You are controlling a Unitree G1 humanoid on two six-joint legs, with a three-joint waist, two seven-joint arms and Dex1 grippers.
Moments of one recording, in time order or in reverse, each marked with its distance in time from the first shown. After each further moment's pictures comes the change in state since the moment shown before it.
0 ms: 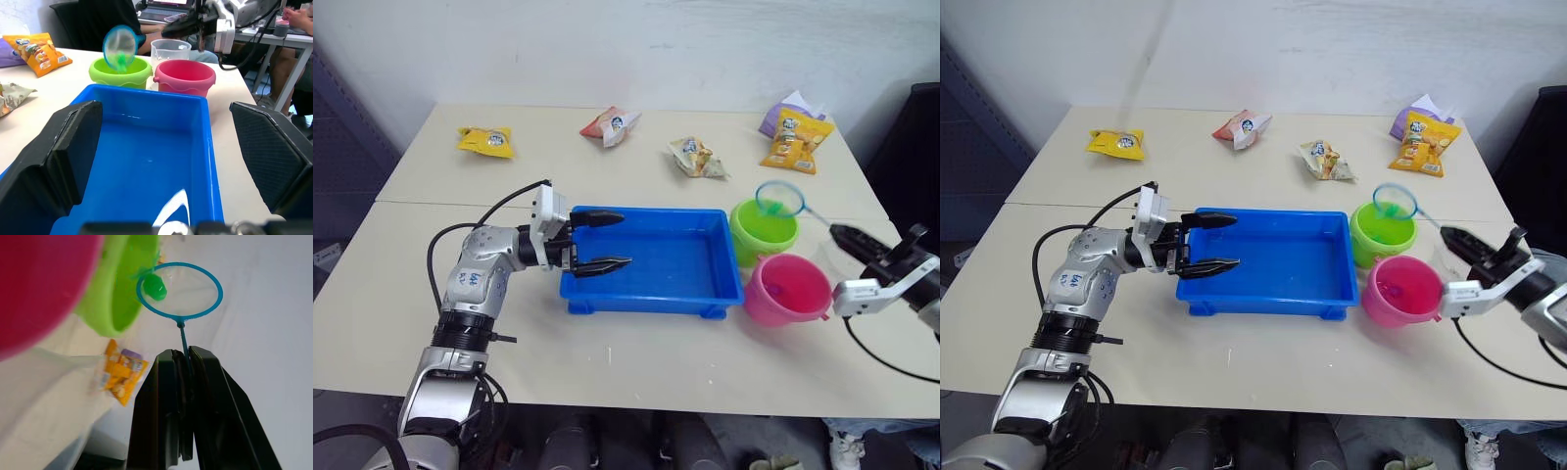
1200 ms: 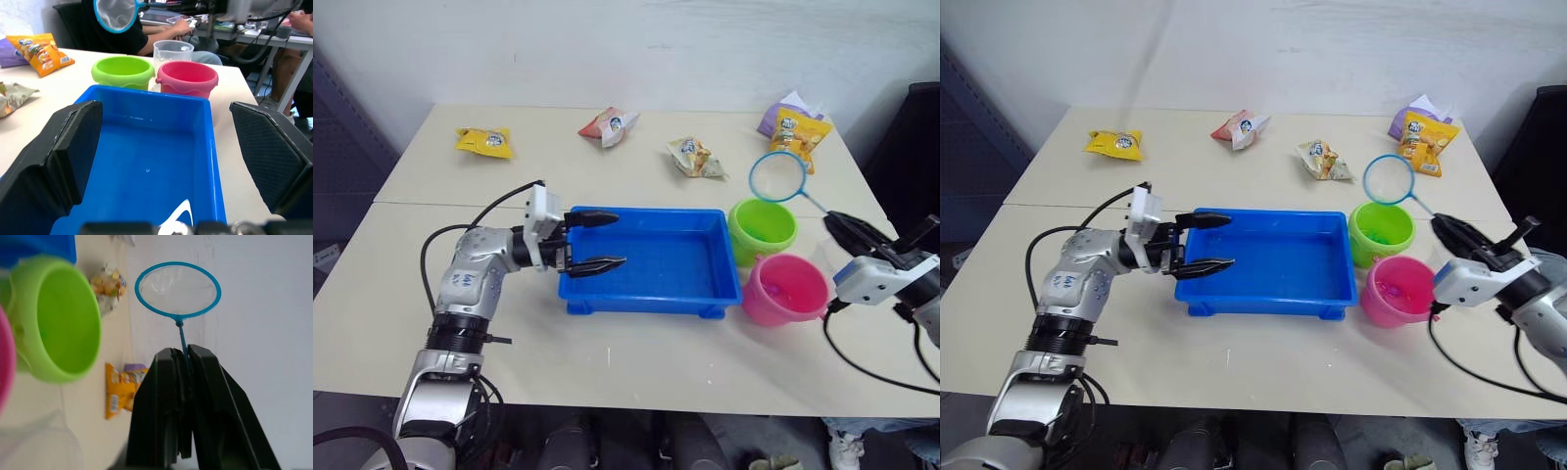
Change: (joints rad) left arm 0.033 0.046 0.038 -0.054 -0.060 0.057 -0.031; right arm 0.154 0.136 -0.018 -0.284 0.929 0.103 0.571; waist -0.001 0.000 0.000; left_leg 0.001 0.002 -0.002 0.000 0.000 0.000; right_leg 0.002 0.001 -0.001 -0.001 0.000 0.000
